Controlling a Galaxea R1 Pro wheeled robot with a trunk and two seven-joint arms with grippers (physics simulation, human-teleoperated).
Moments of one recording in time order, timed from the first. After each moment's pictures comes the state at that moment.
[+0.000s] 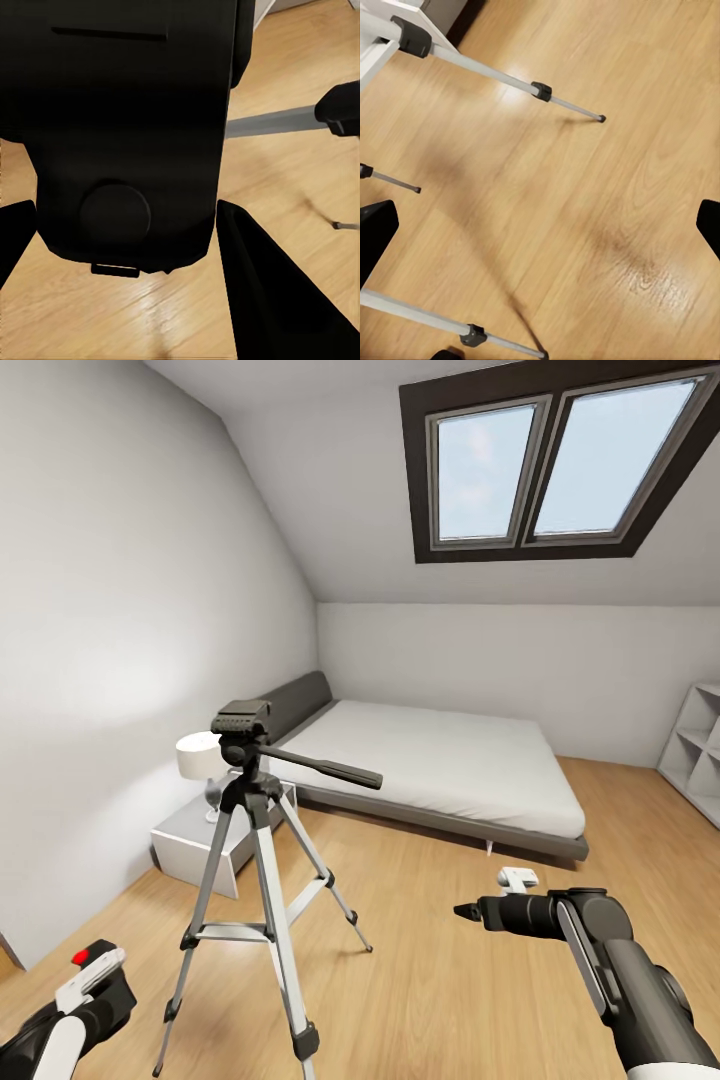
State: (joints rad) left arm -0.14 0.08 0.41 -1.30 0.56 0.65 0.37; right arm -0.42 -0.13 -0.10 -1.32 0.04 1.04 0.60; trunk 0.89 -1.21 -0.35
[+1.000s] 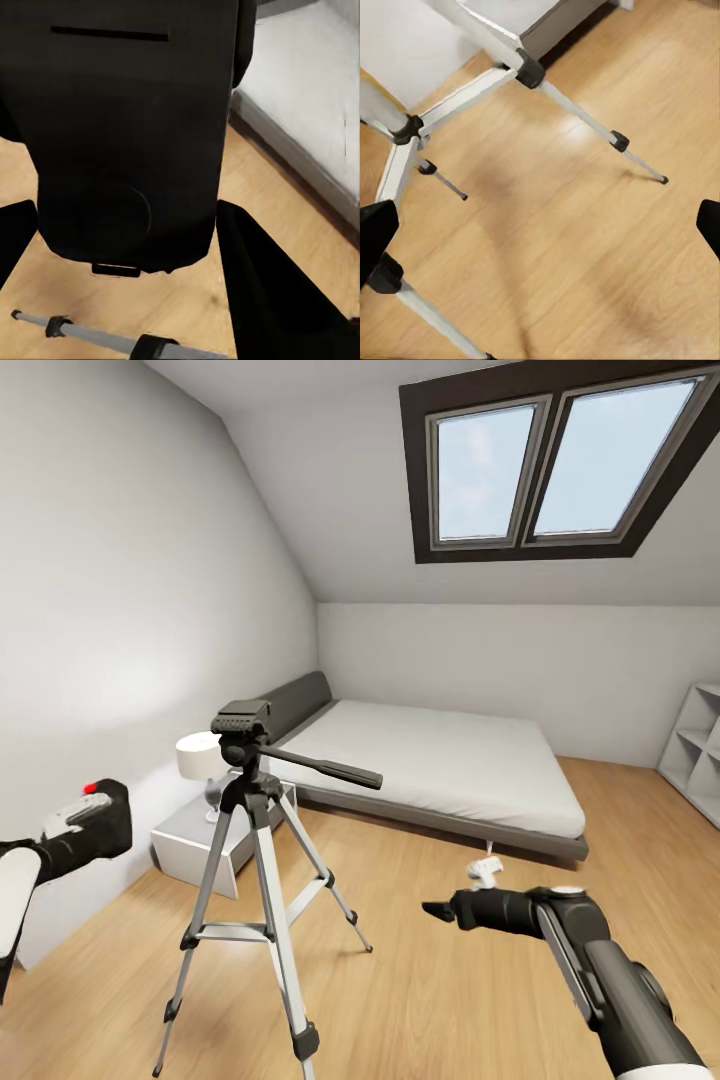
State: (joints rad) left arm -0.53 0.34 0.35 -1.38 0.66 0.92 0.24; right arm -0.42 -0.13 0.01 -1.32 0.02 0.83 0.77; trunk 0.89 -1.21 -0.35
